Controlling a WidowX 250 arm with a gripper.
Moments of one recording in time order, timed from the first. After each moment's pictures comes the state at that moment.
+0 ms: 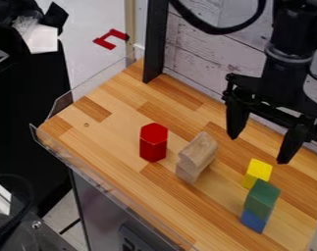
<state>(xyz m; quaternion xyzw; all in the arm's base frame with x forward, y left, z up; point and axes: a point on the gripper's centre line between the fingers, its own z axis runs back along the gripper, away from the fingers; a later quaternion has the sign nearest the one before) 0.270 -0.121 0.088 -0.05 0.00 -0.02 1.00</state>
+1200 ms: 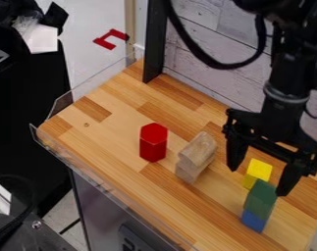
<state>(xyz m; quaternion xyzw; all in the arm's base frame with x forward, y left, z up) 0.259 -0.136 0.052 -0.06 0.03 -0.01 1.00</state>
